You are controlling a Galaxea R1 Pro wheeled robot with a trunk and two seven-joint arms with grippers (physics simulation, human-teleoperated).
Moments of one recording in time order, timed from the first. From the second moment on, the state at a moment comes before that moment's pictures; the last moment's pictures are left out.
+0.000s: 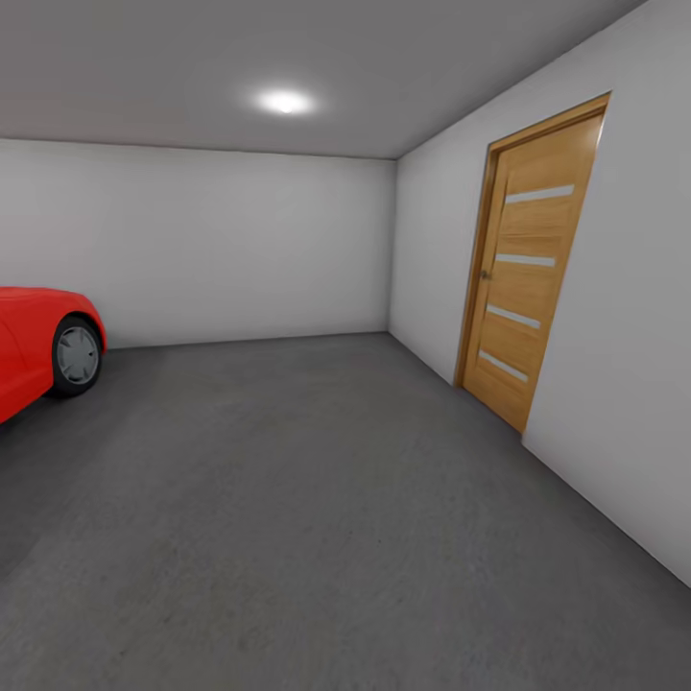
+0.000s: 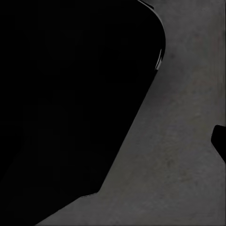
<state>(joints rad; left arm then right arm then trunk) 0.00 0.00 0.00 0.01 0.00 0.00 0.00 0.00 -0.01 0.40 0.01 0.01 0.01 0.00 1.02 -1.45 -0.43</state>
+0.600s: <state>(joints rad) 0.00 0.00 0.00 0.01 0.00 0.00 0.00 0.00 -0.01 0.40 0.01 0.00 0.01 0.00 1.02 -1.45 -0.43</state>
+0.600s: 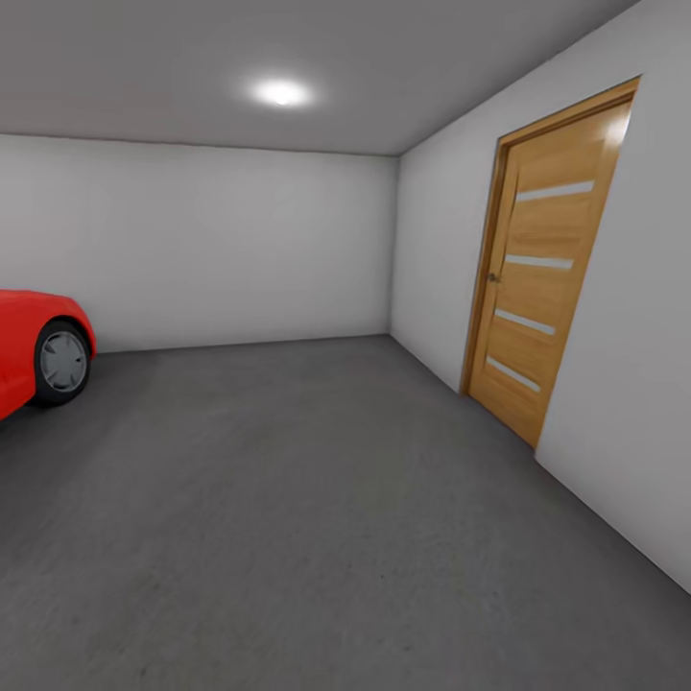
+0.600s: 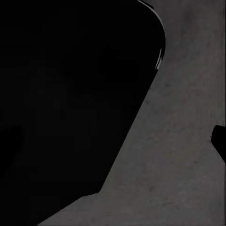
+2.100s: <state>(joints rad) 0.00 0.00 0.00 0.01 0.00 -0.01 -0.01 0.00 0.00 0.40 0.00 0.00 0.00 0.00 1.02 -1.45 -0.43</state>
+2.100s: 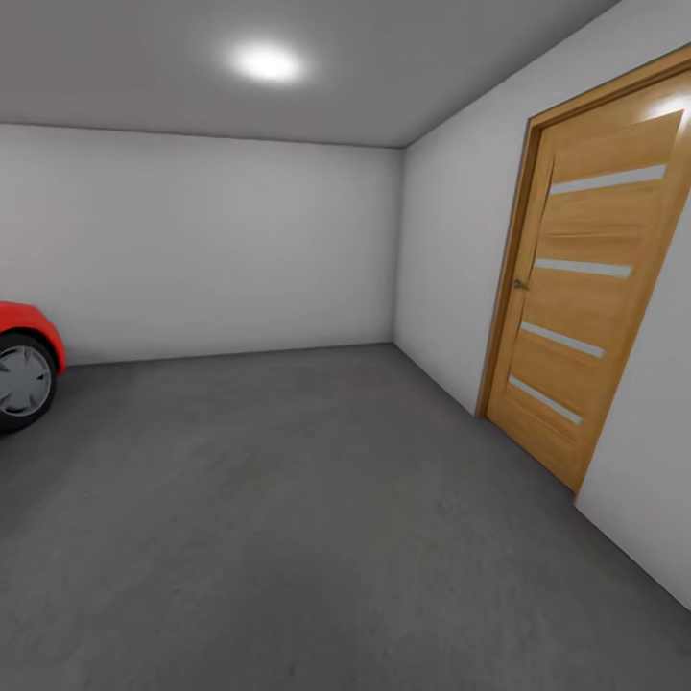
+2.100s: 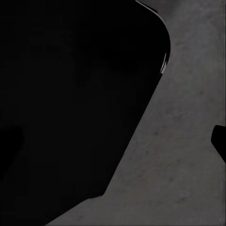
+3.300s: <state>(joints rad) 0.00 0.00 0.00 0.01 0.00 -0.01 -0.01 0.00 0.00 0.40 0.00 0.00 0.00 0.00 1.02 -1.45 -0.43</state>
